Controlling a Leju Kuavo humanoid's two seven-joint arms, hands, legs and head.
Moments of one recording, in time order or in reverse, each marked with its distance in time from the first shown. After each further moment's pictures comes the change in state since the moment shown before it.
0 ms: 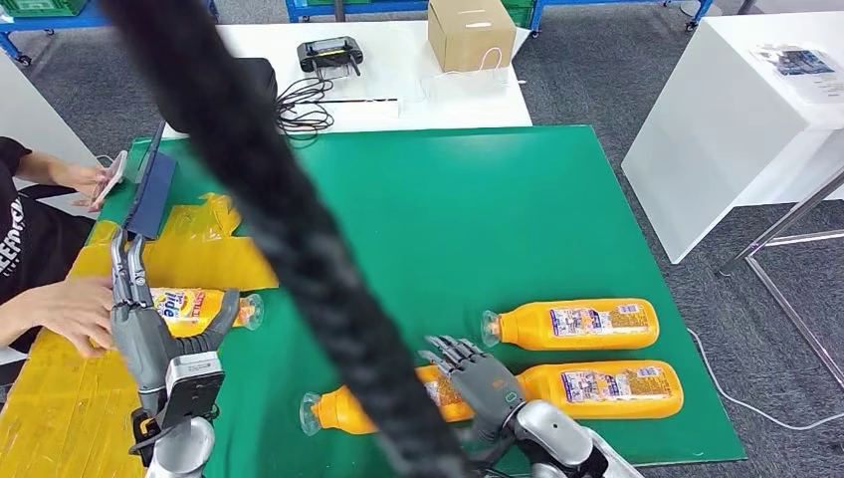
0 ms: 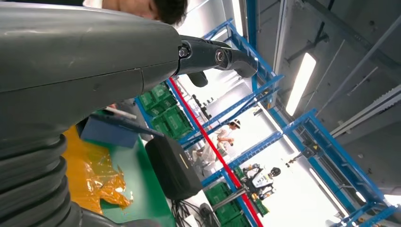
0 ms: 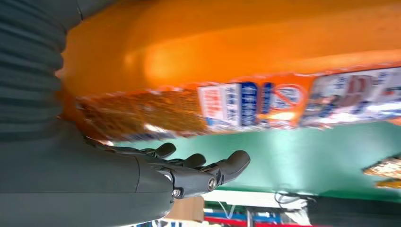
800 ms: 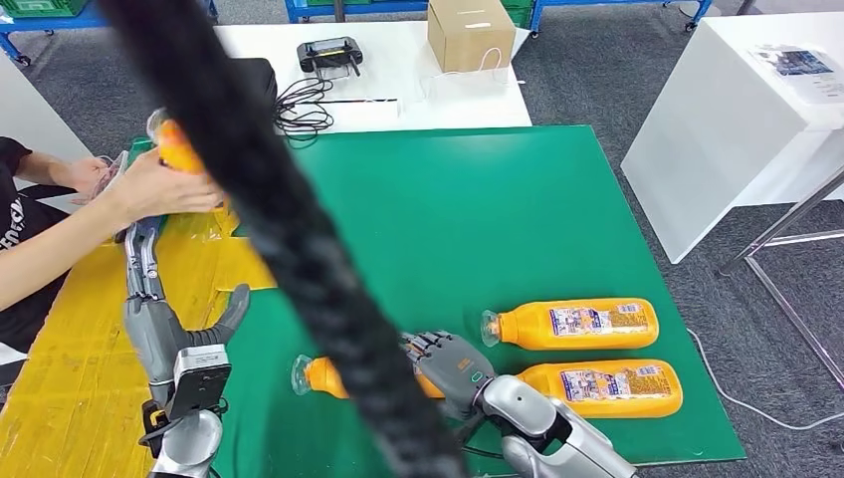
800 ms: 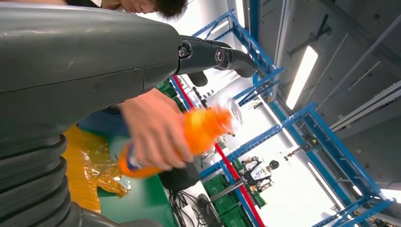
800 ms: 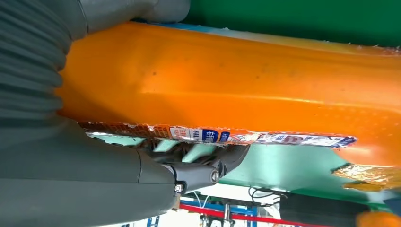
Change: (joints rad) left arm -0.038 -0.016 -0.027 0.048 0.024 -0.018 -0.001; right arm -0.228 0.092 0.171 0.201 0.048 0.002 0.004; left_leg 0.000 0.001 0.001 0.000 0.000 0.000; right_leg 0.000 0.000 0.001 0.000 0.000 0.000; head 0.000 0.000
